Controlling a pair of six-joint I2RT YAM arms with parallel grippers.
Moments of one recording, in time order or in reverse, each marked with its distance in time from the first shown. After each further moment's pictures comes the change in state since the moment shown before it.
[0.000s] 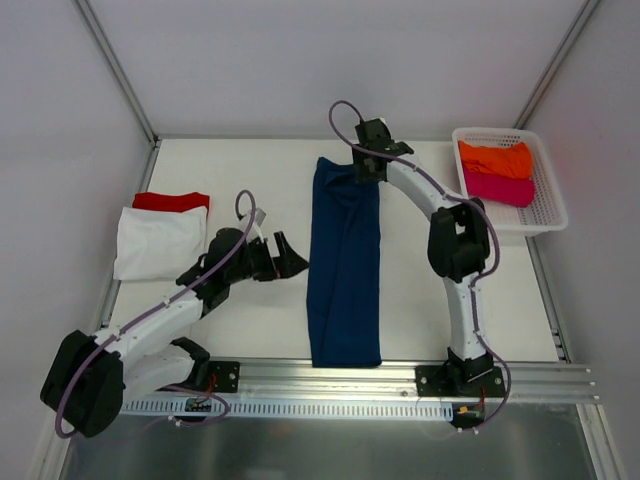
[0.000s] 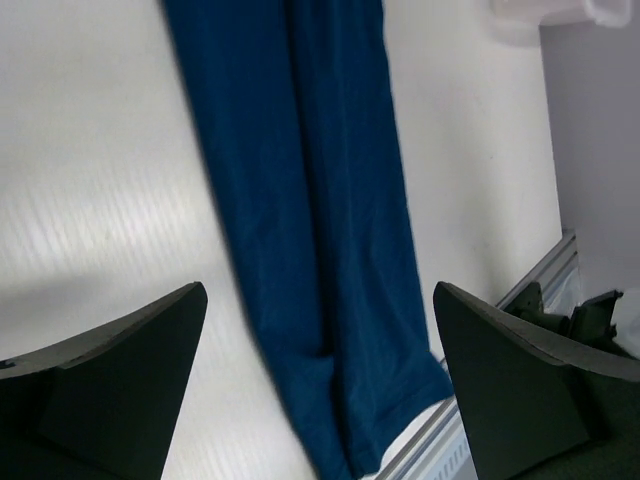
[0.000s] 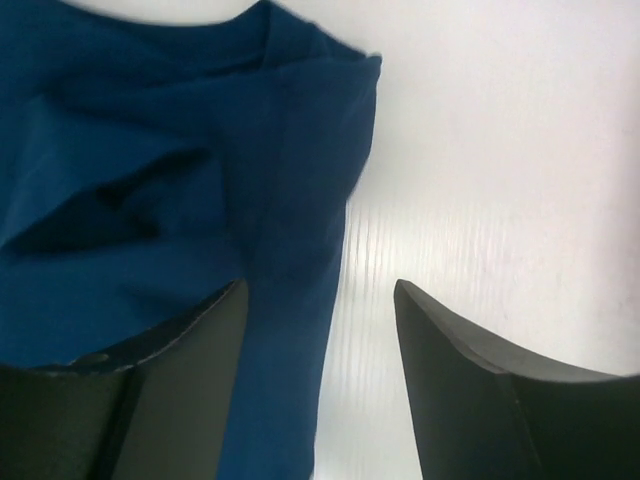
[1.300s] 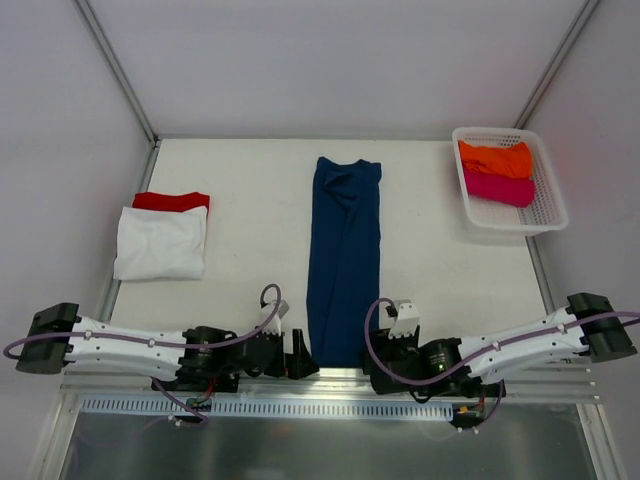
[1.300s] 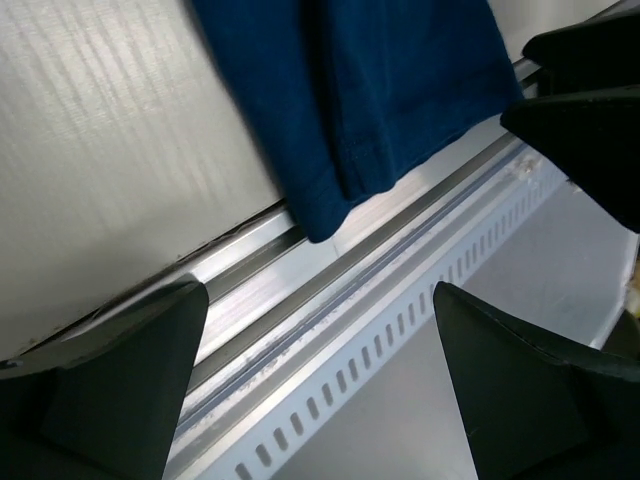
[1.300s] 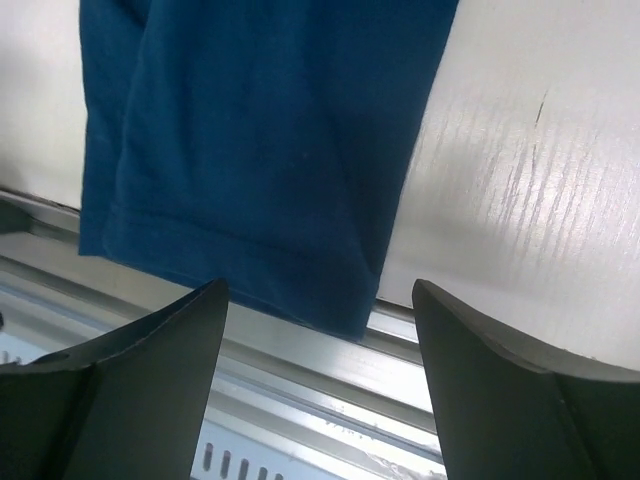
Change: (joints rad) left arm -0.998 -0.247 -0.199 -0.302 -0.565 -0.541; right arm 1.304 -1.298 -1.548 -0.103 0.351 1.300
